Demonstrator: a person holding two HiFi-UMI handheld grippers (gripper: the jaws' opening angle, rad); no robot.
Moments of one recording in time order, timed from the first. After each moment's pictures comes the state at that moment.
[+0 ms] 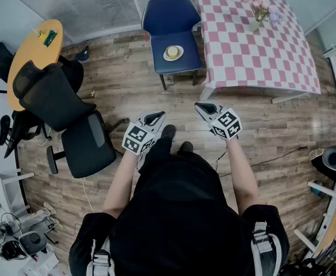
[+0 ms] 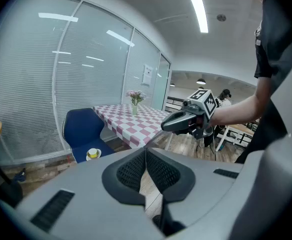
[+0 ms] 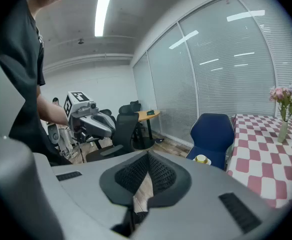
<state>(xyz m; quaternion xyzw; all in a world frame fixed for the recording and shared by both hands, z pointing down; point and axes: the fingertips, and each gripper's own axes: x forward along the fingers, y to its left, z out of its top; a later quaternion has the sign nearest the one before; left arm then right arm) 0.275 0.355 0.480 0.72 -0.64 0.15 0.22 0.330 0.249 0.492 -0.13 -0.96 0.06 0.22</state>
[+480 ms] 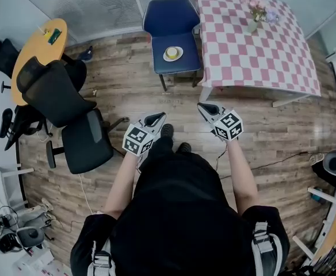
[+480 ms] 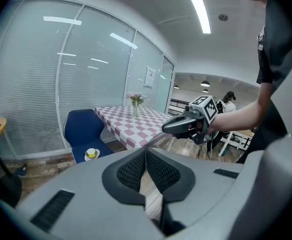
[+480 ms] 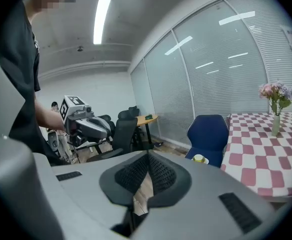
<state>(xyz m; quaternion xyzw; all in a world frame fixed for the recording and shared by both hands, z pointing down) 0.328 0.344 0.470 0.71 -0.66 0.13 0.22 0.385 0.226 0.489 -0.11 -0.97 0.08 0.20</state>
